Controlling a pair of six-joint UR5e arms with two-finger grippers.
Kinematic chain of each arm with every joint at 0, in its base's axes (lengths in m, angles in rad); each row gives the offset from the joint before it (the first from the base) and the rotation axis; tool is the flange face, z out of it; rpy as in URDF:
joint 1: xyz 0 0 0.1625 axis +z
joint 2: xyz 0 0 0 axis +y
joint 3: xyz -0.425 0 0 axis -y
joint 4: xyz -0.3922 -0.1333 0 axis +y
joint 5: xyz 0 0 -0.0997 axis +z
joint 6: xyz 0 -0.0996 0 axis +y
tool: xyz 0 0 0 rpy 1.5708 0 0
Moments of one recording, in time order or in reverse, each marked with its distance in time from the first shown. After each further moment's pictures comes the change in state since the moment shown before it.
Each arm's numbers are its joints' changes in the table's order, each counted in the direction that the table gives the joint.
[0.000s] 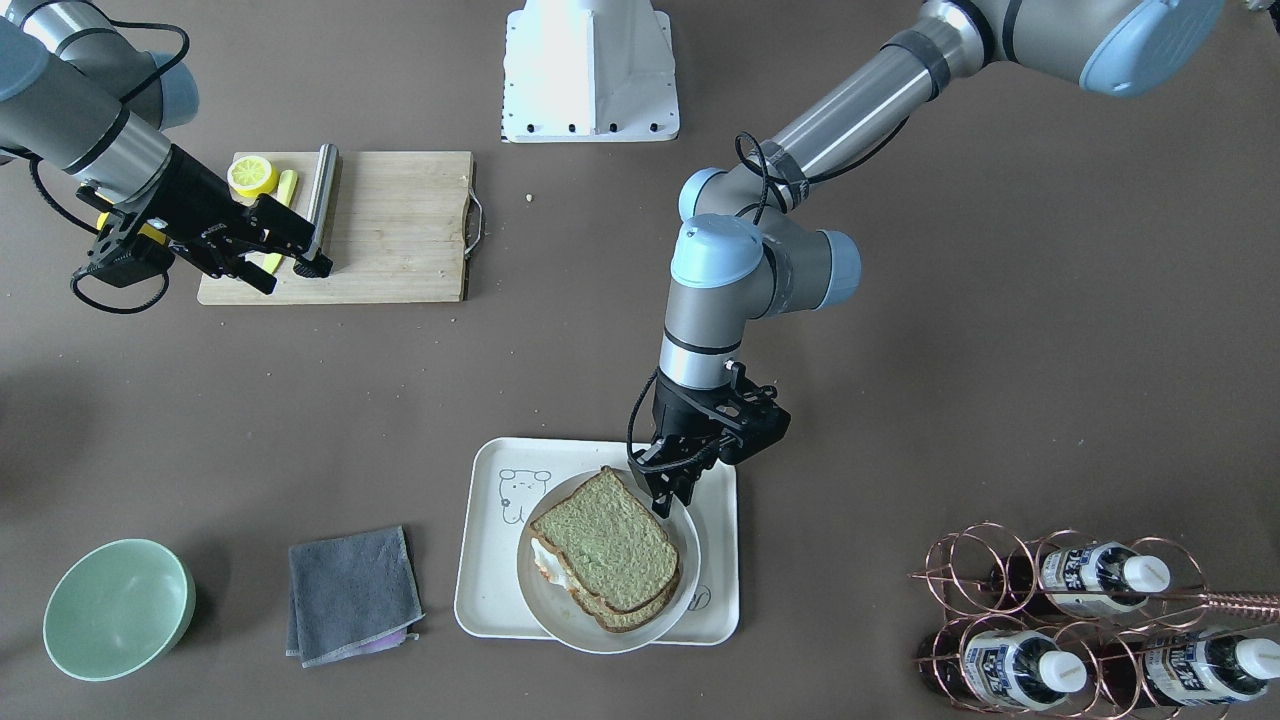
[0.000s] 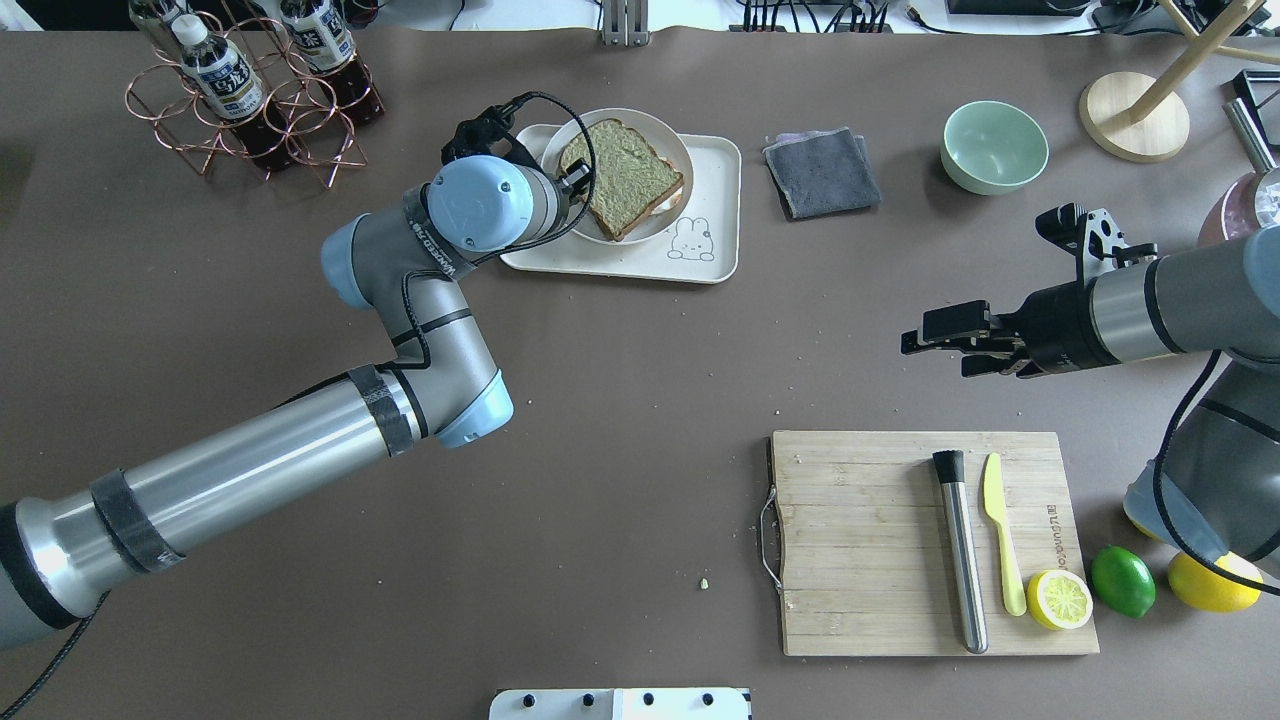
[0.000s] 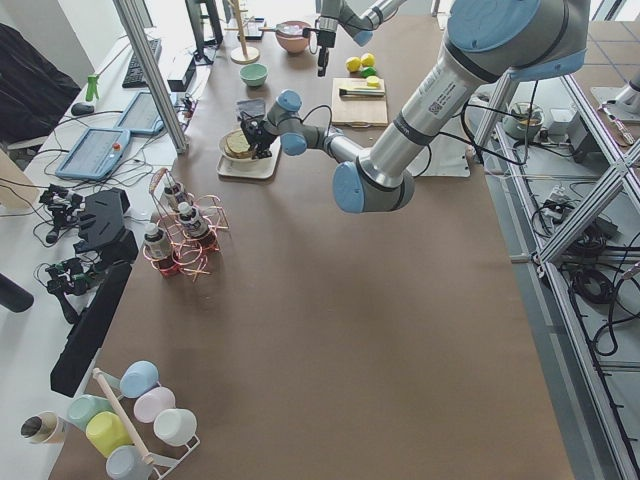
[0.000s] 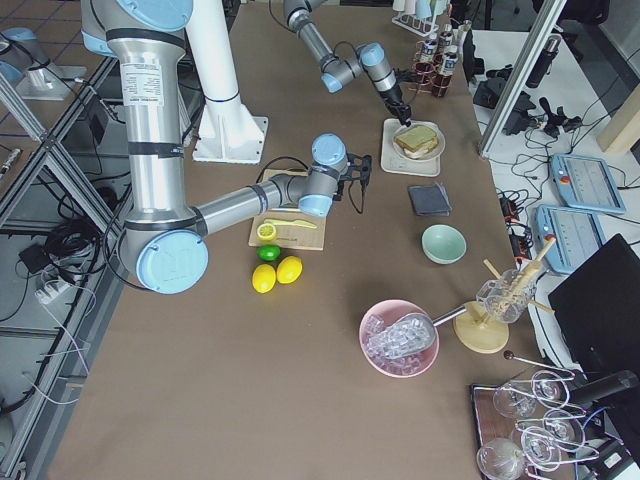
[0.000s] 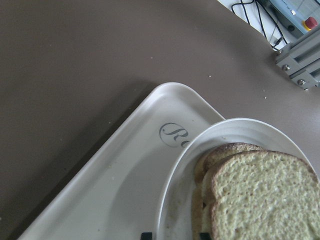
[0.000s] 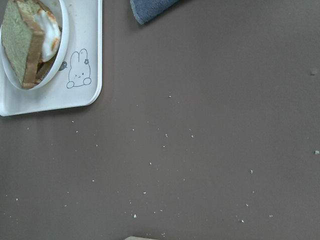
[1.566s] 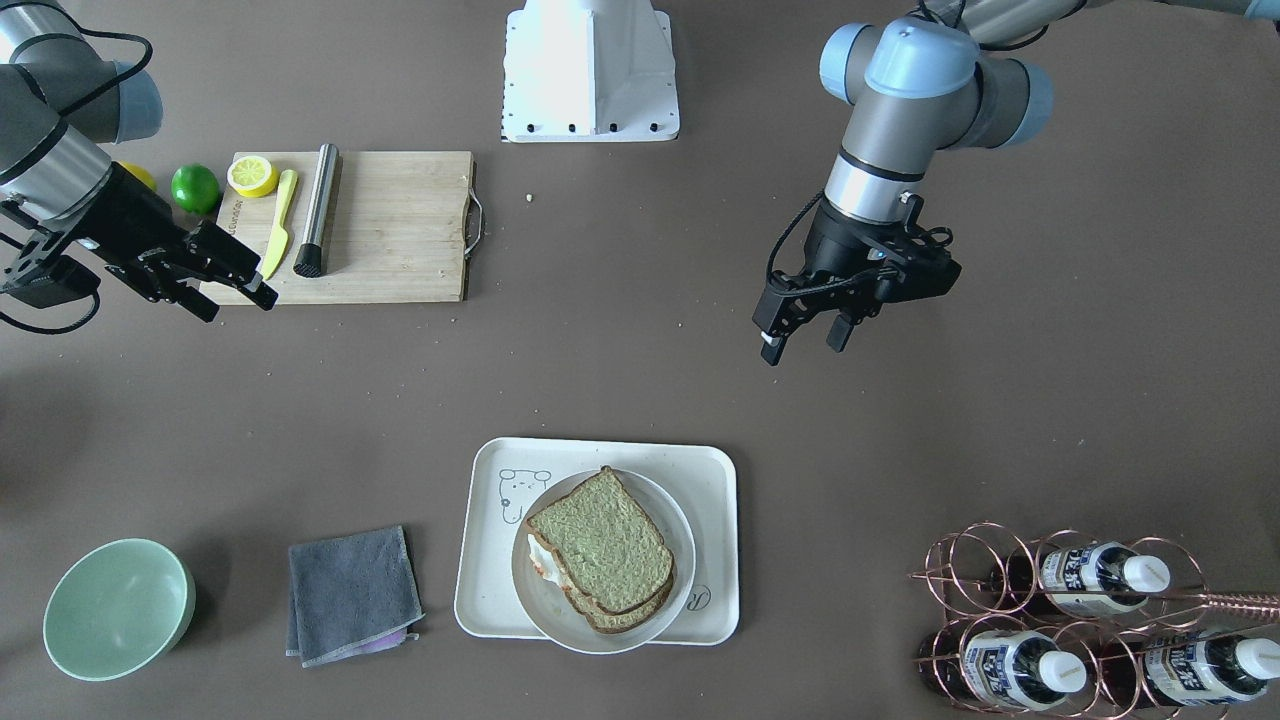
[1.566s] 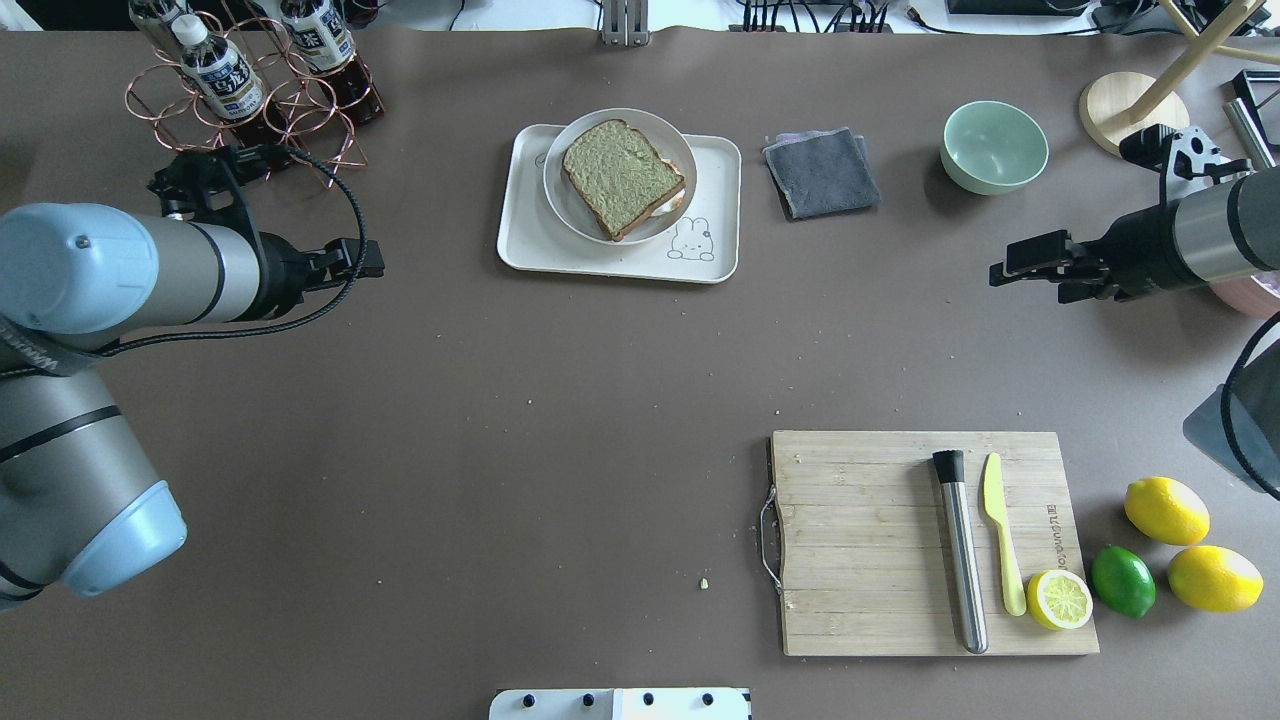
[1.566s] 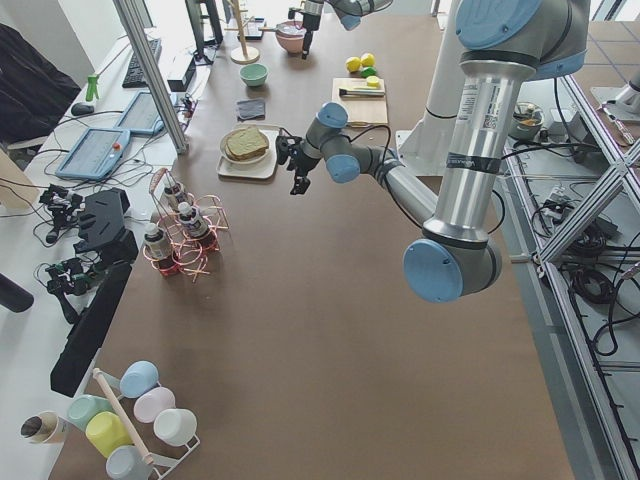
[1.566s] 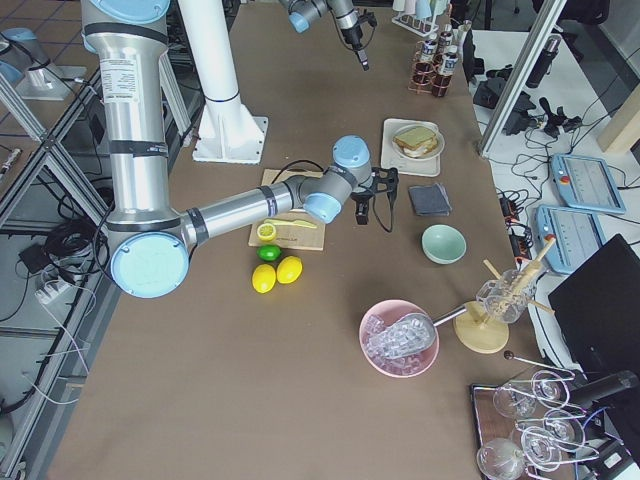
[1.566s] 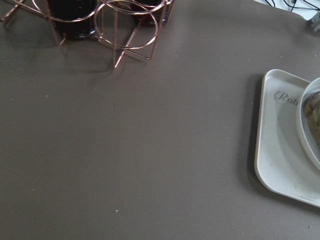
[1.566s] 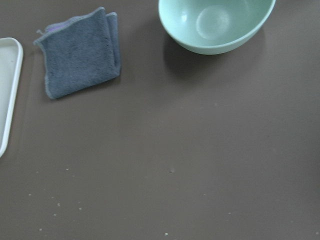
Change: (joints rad) left arm -0.066 -0.723 -0.860 -0.263 0.130 -0.438; right arm 0.227 0.014 0.014 0.381 -0.012 0.436
